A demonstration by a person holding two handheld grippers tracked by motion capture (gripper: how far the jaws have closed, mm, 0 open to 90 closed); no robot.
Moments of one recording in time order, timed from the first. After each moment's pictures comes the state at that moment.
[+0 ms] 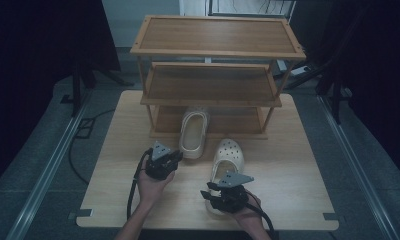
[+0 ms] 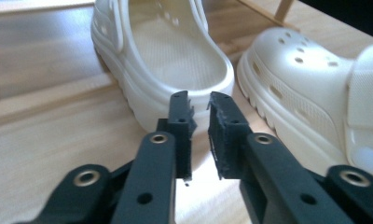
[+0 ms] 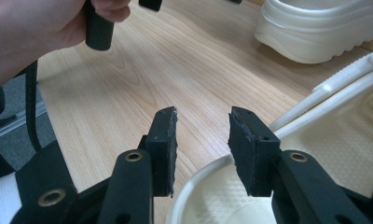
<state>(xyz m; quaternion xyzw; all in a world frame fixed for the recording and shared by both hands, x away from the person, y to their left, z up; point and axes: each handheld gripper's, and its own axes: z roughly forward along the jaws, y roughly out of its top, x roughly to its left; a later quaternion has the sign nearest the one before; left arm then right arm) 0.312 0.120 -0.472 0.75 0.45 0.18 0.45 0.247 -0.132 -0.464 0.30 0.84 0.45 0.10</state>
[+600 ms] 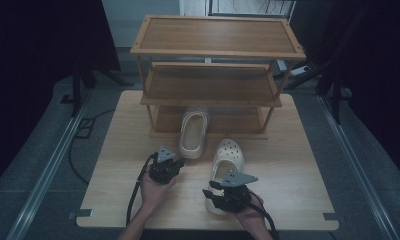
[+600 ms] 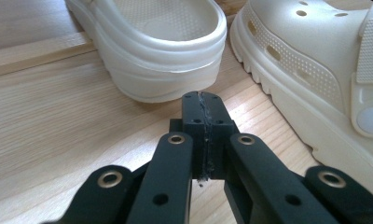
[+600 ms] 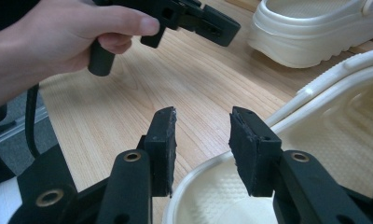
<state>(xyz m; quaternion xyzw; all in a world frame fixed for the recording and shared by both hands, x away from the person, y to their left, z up) 0.319 0.107 -0.489 0.77 0.45 0.15 0.43 0.247 -0.139 -0.459 0.30 0.83 0.46 0.10</state>
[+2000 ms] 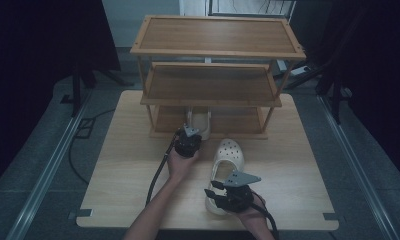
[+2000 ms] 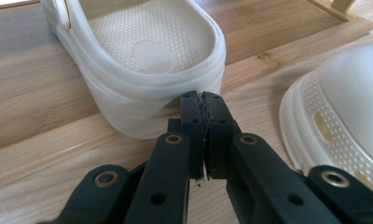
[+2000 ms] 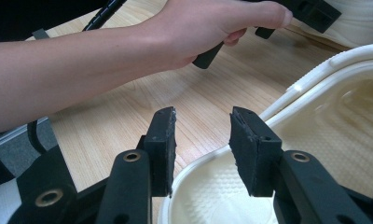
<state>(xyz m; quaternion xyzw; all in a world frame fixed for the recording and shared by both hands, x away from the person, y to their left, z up) 0.410 0.044 -0.496 0.76 0.47 0.21 0.40 0.246 -0.144 -0.458 0.31 0.83 0.46 0.10</state>
